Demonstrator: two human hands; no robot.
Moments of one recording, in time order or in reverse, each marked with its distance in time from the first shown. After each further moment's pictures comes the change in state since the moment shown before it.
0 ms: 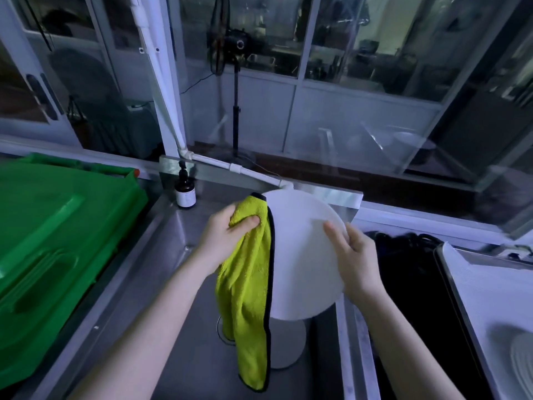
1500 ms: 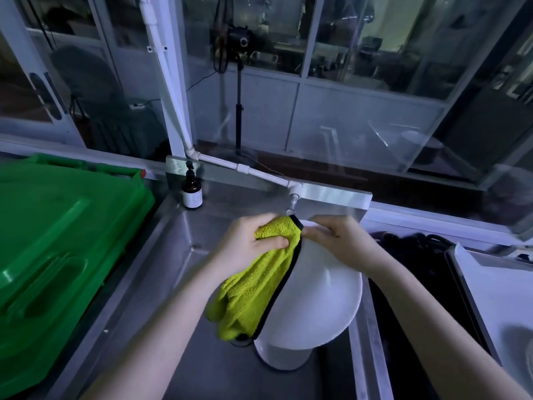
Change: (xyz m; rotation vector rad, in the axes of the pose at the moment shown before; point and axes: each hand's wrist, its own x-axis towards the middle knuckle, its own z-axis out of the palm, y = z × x) left_hand -0.001 0.010 -0.005 0.217 -0.266 0.144; right_hand 0.035 -0.034 0.018 -0.433 -0.452 -0.273
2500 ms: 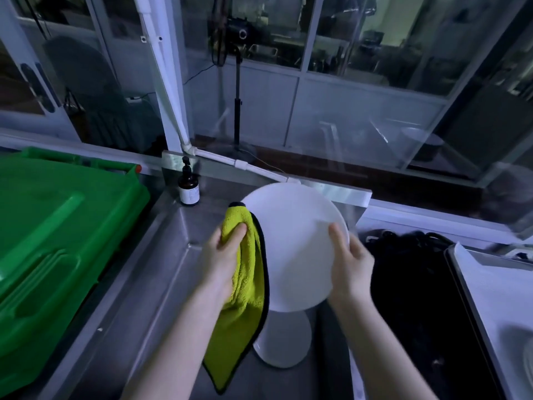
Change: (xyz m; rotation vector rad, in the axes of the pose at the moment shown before) left_hand -0.018 -0.043 0.022 -0.533 0.612 -0.498; right_hand -0.026 0.005 0.052 0.747 0.671 0.486
